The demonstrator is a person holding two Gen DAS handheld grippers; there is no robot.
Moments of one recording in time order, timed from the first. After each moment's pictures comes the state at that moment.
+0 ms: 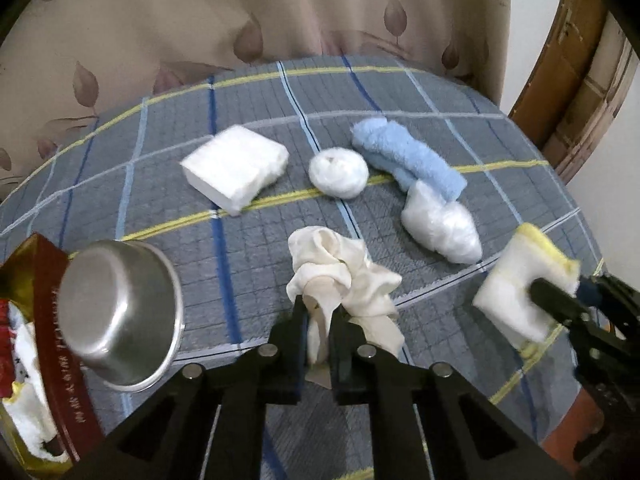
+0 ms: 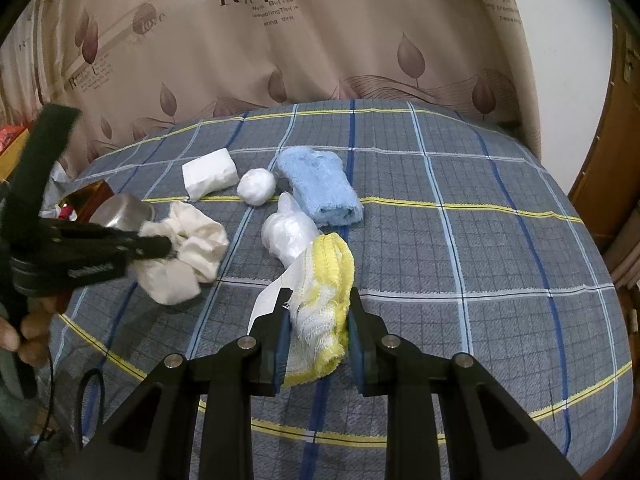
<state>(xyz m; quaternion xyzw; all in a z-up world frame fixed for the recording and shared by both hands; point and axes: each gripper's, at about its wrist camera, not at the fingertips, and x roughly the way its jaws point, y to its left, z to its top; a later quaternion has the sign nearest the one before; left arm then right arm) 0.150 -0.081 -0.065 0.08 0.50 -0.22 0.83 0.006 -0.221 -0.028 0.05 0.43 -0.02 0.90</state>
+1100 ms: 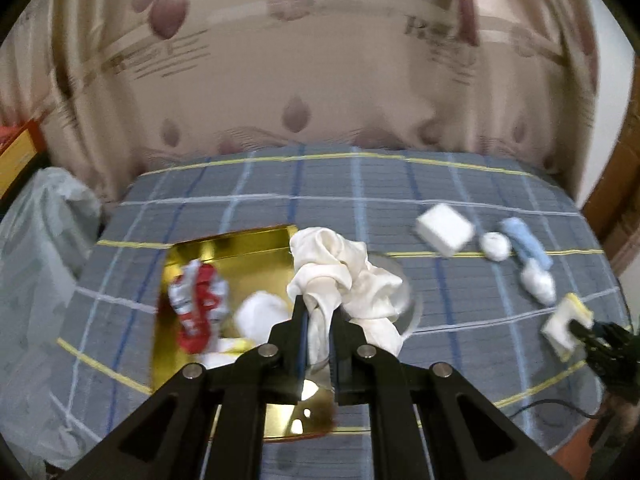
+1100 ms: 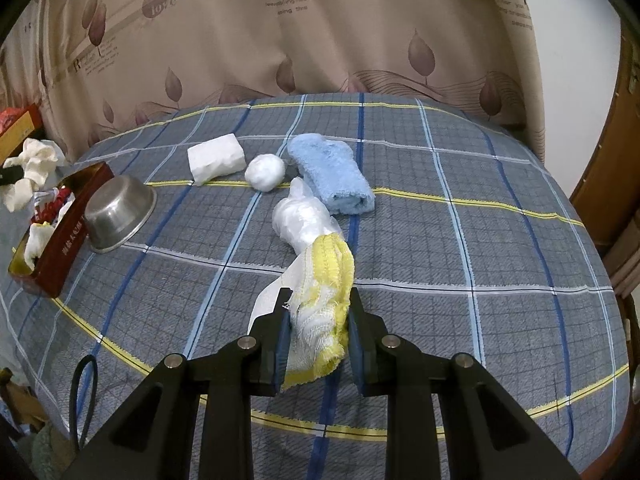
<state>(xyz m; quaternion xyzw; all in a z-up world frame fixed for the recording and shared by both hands) 0.119 0.119 0.032 0.04 0.44 -0.04 0.90 0.003 -0.206 -0.035 0.03 0.44 -0.02 0.90</state>
